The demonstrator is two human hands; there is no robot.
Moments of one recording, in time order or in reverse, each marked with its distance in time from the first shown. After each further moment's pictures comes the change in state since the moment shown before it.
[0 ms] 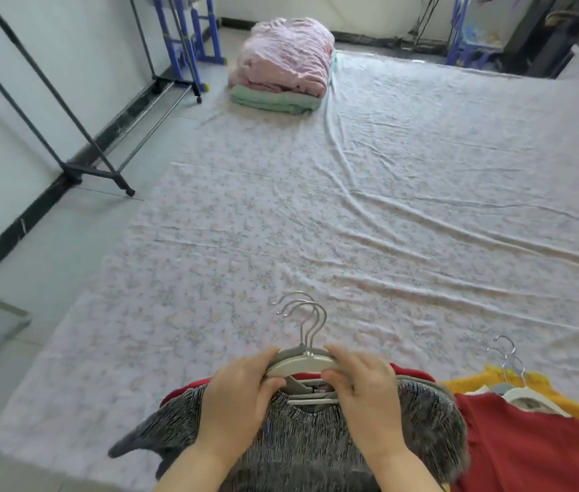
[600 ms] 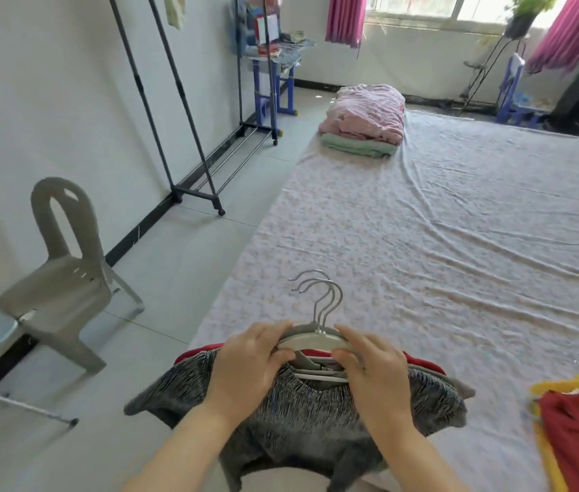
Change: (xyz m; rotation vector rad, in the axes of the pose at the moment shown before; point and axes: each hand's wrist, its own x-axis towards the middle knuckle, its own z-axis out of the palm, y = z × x) left_hand -0.159 -0.138 -0.250 0.082 0.195 0.138; right_hand -0.128 -0.275 0.090 0.079 0.036 -0.113
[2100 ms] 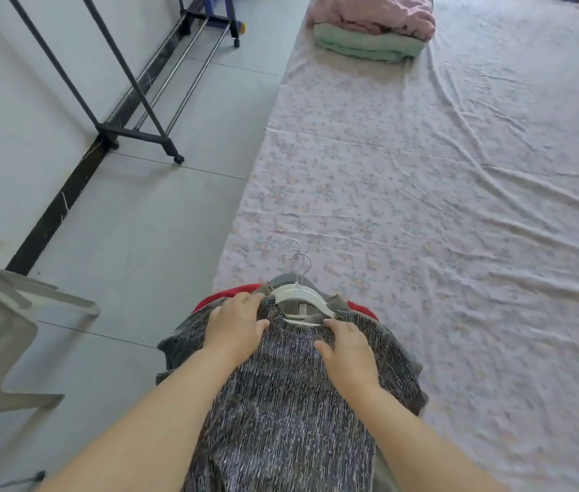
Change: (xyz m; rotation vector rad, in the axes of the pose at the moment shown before) left_hand 0.218 -0.282 0.177 0.189 -0.638 -0.318; right_hand 0.208 0.108 0.269 -0.232 -0.498 0.517
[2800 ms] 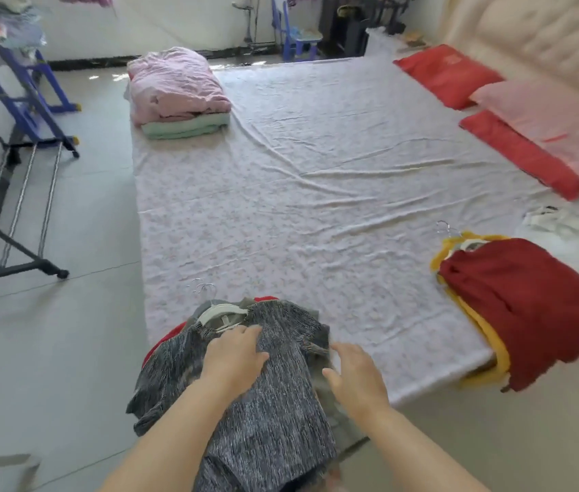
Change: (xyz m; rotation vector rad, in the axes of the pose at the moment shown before) left_hand -0.175 0.111 -0.084 0.247 -0.155 0.498; right_hand -0.261 0.022 -0.067 0.141 0.320 0.287
